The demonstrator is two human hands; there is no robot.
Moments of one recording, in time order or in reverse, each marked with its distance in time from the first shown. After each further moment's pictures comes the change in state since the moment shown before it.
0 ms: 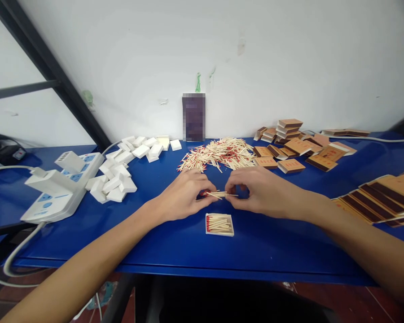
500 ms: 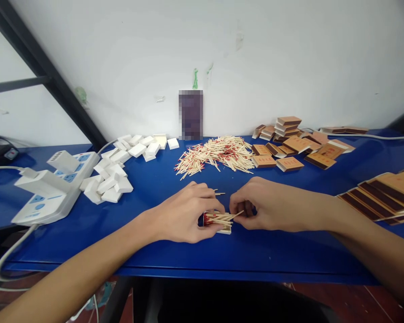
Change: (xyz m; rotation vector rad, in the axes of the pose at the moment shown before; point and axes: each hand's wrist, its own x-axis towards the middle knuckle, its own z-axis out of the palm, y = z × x) left_hand -0.010 0.025 0.000 -0.112 -0.130 0.072; right_hand -0.013 -0.014 -0.015 0.152 -0.302 0.044
